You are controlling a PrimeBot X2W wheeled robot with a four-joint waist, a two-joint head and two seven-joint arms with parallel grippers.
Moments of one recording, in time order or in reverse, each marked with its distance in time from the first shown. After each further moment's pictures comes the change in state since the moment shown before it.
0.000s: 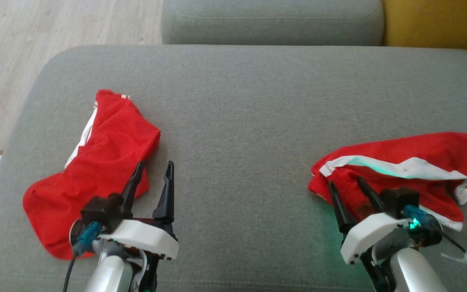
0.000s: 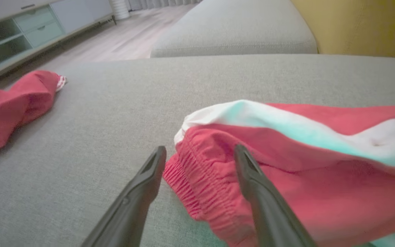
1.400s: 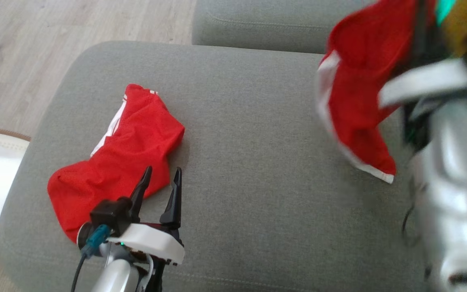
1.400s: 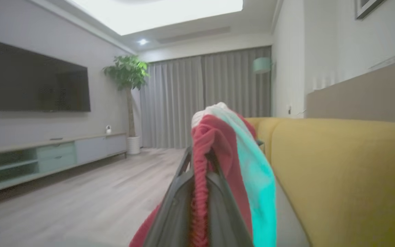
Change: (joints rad) left arm 0.006 0.000 -0.034 0.015 -0.006 0.004 0.000; right arm -0.603 -0.017 -0.155 0.198 -0.066 0.000 -0.271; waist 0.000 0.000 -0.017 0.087
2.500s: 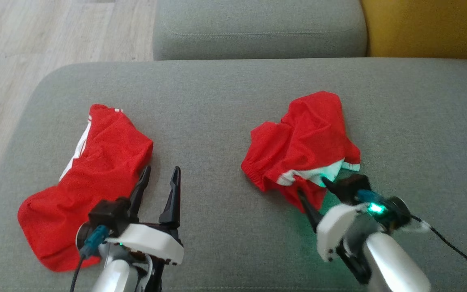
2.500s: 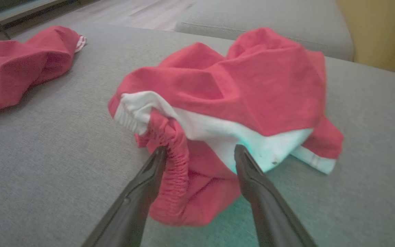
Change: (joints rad) left arm 0.004 0.000 0.002 -0.010 -0.001 0.006 0.000; right arm 0.444 0.002 0.351 -0.010 0.019 0.000 0.351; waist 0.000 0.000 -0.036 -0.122
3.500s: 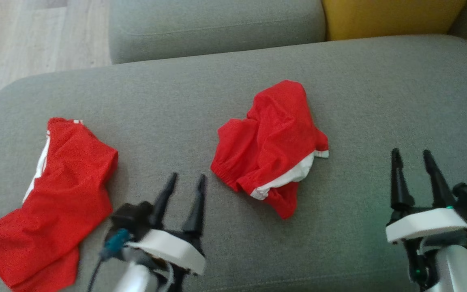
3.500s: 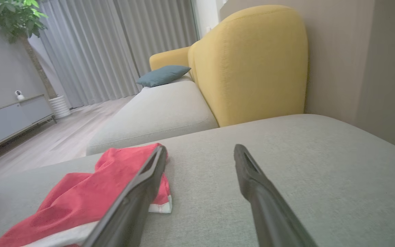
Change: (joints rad) left arm 0.000 0.000 -0.100 -0.015 -0.088 0.006 0.000; right arm 0.197 0.014 -0.389 -0.346 0.110 0.000 -0.225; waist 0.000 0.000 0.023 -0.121
